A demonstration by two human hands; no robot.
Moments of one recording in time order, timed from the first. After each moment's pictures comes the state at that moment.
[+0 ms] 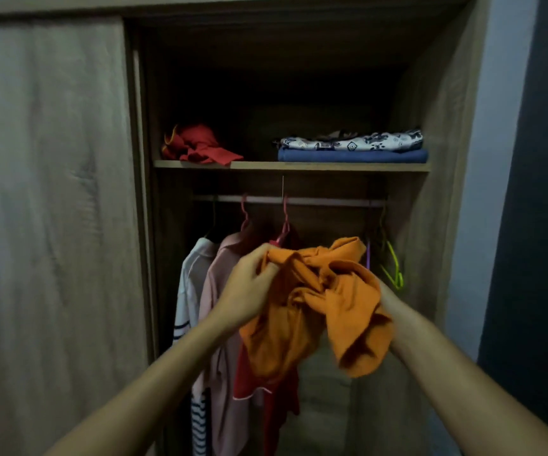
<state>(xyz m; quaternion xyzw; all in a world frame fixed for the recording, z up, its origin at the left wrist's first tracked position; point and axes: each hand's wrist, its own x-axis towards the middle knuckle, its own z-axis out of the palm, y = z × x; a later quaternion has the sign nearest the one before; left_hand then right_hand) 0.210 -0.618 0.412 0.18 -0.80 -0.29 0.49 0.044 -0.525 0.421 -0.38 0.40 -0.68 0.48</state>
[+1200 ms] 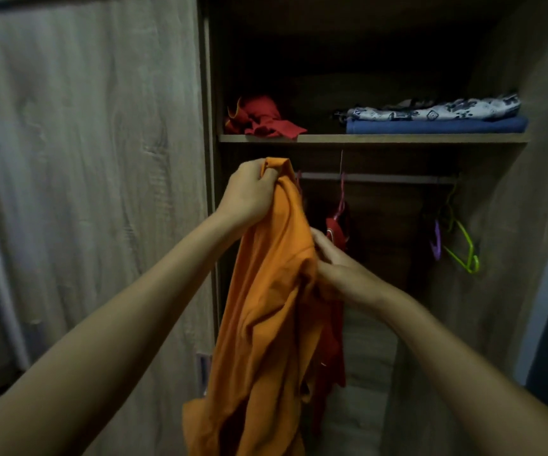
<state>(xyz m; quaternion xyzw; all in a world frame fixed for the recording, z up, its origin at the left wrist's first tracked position) 0.302 -0.667 0.500 0.30 -0.78 -0.17 0.52 0.148 -0.586 0.409 -0.67 0.48 -0.45 0.36</state>
